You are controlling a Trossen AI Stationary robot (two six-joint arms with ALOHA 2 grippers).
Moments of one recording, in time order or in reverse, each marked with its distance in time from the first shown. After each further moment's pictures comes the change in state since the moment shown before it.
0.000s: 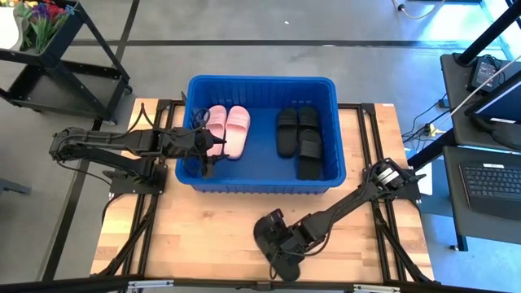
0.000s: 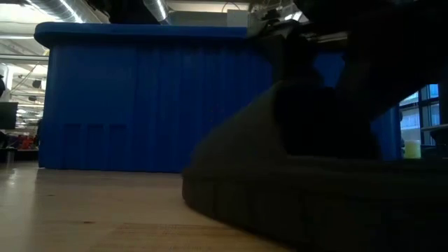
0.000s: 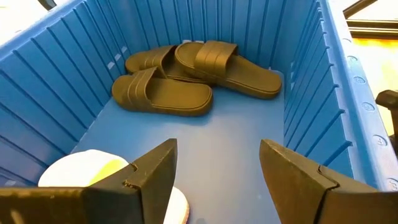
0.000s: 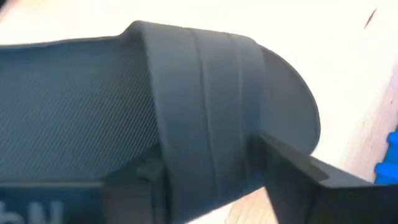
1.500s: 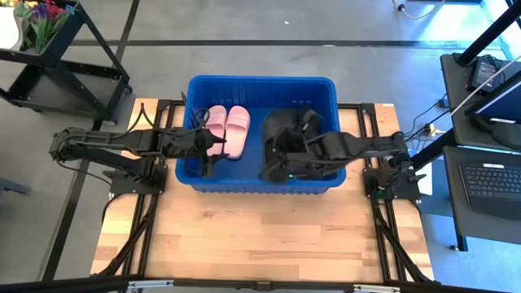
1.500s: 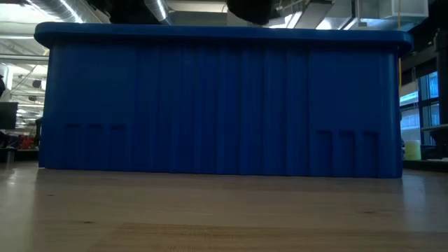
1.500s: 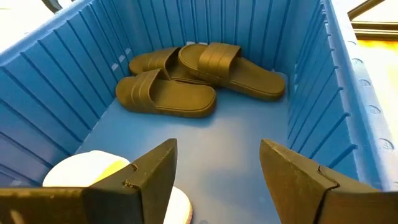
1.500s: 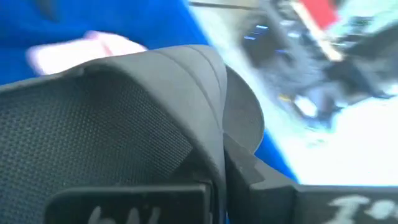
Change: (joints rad) left arm 0.002 0.000 0.000 0.005 -0.010 0.002; right arm -0.334 -0.163 0.759 -0.915 0.730 0.449
